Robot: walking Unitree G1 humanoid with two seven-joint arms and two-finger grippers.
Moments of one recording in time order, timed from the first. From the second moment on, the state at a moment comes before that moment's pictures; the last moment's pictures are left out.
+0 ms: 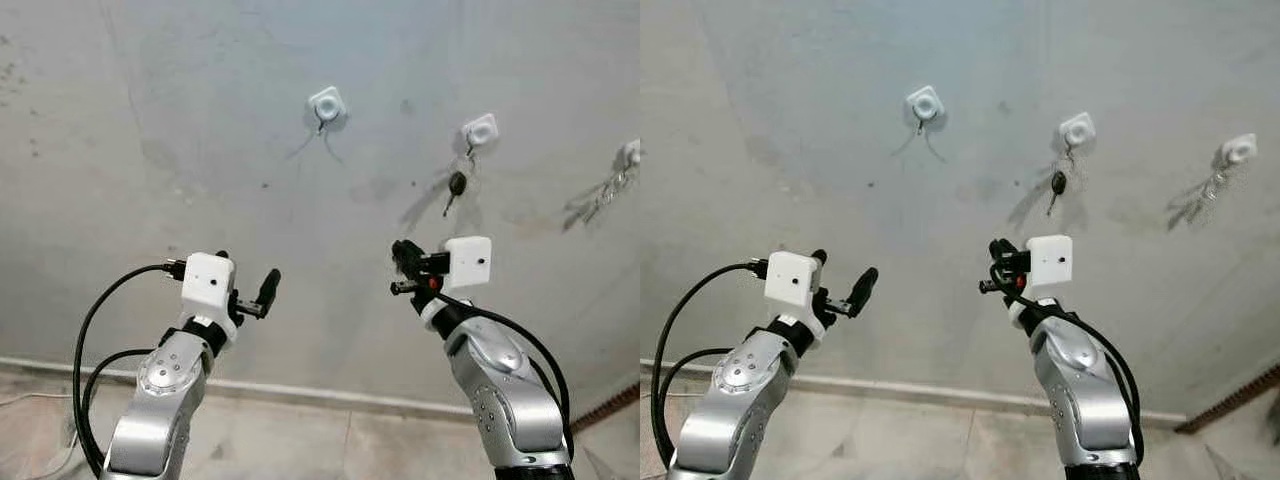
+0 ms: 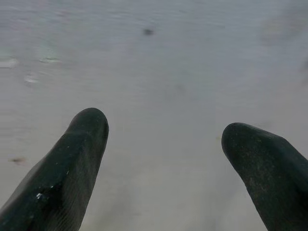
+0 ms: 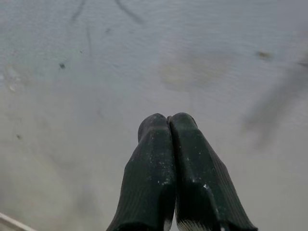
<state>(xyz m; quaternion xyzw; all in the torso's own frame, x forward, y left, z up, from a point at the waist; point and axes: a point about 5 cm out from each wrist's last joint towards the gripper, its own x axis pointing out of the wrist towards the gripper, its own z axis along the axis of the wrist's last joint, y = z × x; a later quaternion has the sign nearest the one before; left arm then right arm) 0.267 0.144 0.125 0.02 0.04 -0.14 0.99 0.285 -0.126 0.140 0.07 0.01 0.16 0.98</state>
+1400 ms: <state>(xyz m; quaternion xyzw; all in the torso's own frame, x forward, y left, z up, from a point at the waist) 0.249 0.156 0.151 0.12 -0.03 -0.16 0.98 0.308 -0.040 0.194 0.13 -0.08 0.35 0.92</state>
